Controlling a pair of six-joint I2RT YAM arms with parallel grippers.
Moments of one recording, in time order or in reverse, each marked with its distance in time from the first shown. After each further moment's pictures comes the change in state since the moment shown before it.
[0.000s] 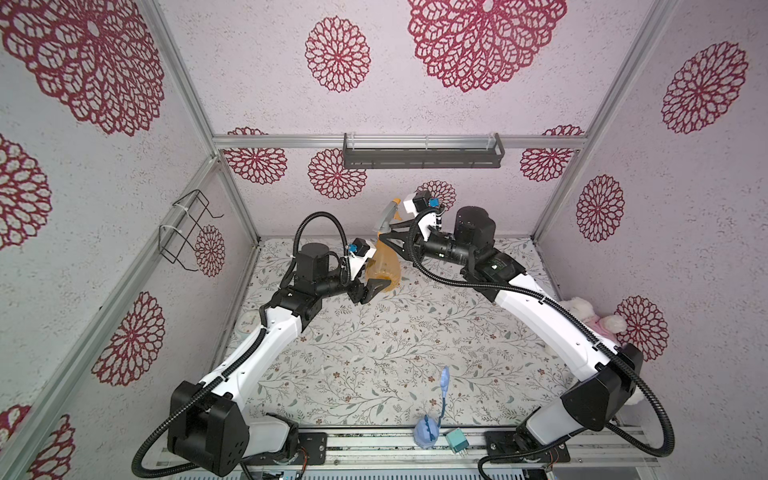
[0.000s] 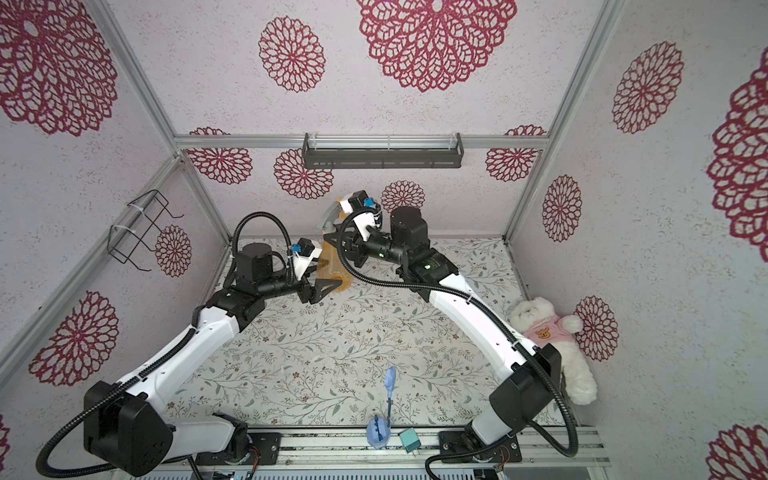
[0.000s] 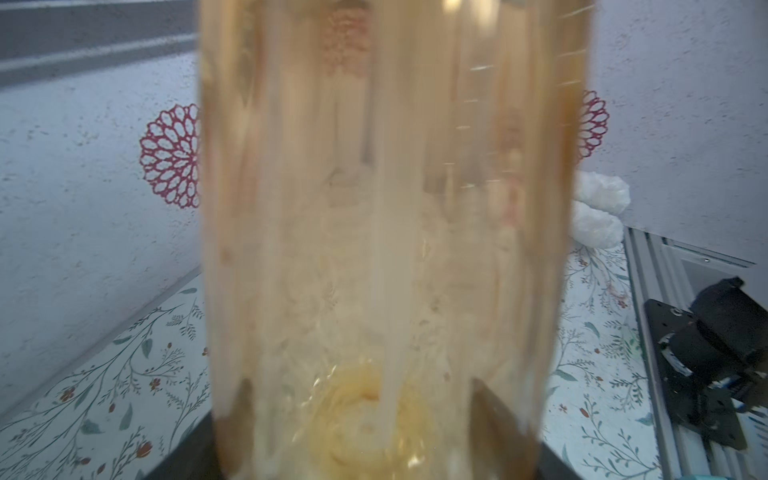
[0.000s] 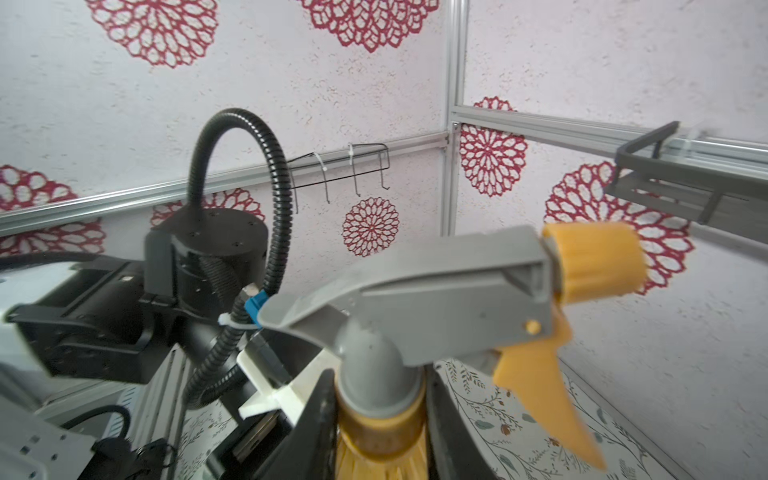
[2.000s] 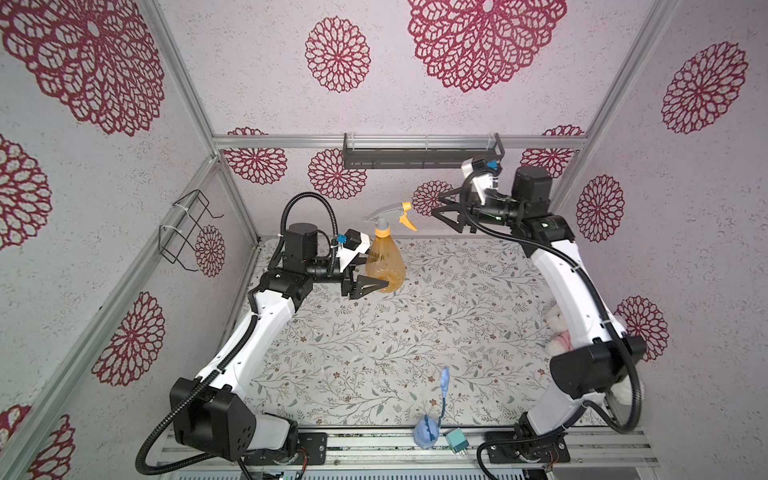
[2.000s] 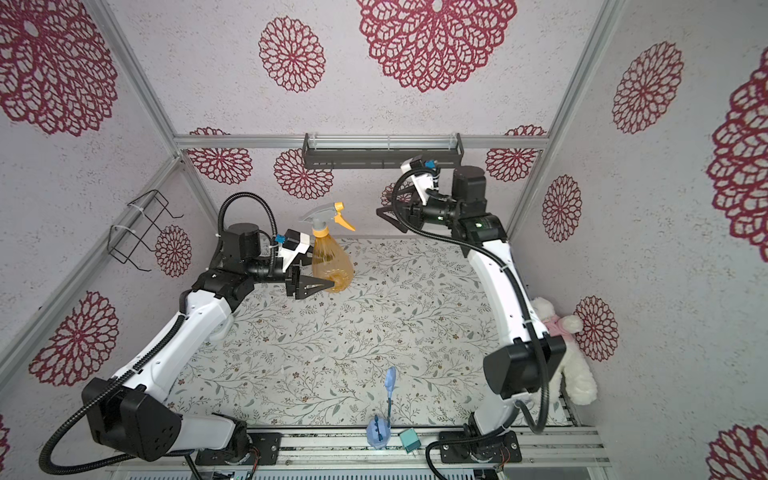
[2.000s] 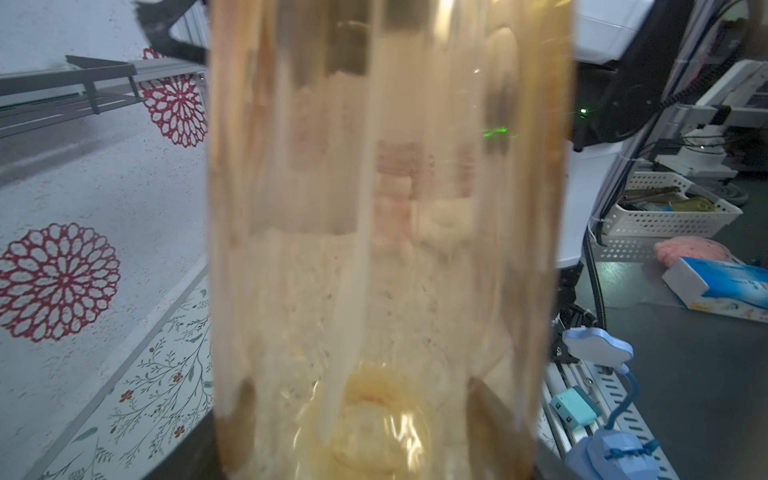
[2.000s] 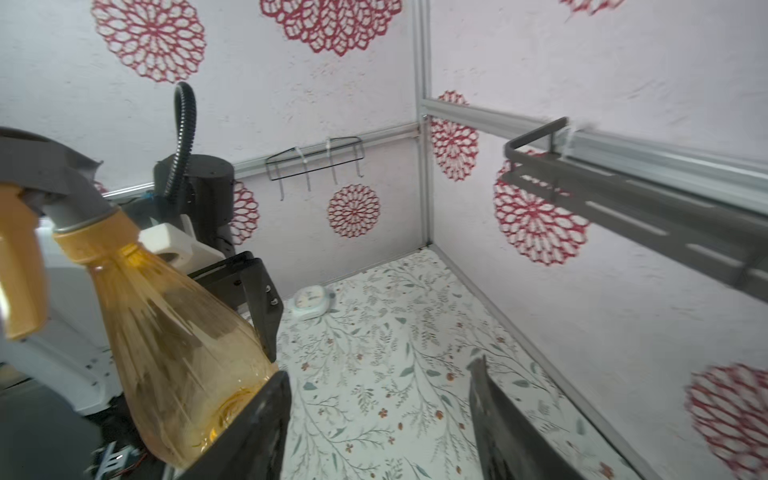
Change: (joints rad) left arm 0.099 0.069 0.223 -0.228 0.542 0.233; right arm -0.407 0.212 0.385 -0.297 -0.616 -0.051
